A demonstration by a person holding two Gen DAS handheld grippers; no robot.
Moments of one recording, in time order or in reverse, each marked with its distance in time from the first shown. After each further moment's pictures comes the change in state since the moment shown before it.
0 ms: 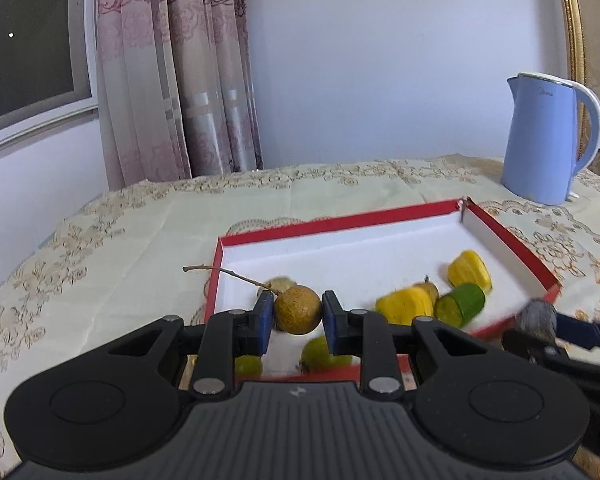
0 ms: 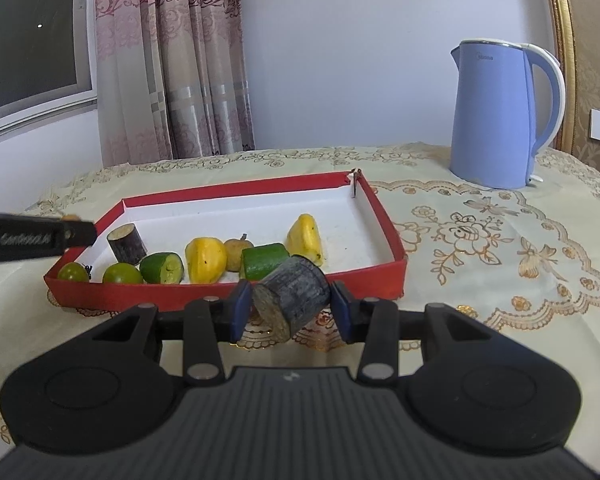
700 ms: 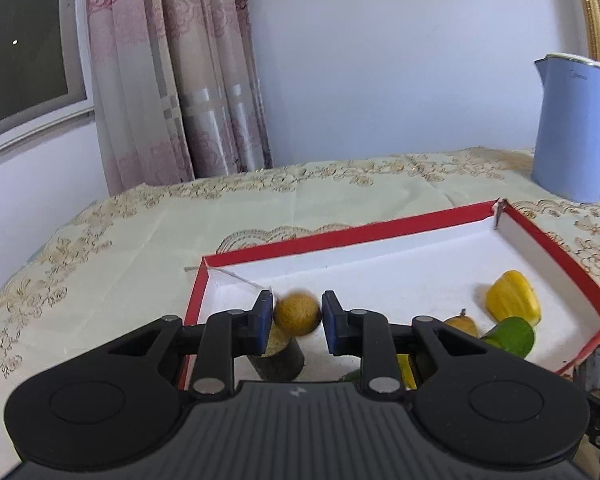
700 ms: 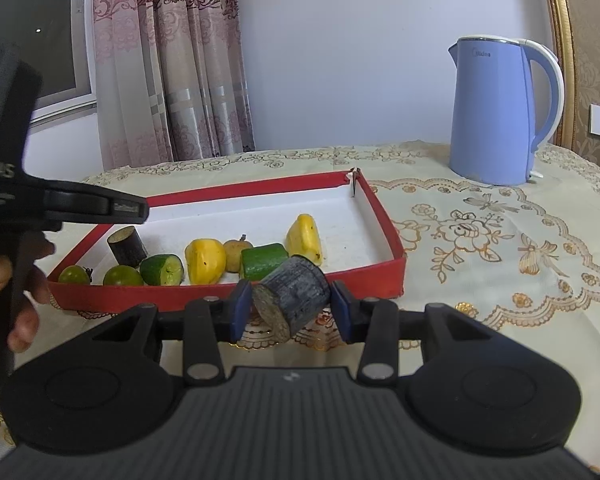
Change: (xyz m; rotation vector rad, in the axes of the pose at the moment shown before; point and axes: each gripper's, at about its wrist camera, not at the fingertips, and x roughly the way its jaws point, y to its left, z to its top) left arm 0.065 -0.014 0.014 0.017 0.017 0.052; right arm 0.000 -0.001 -0.001 0.012 -0.005 0.003
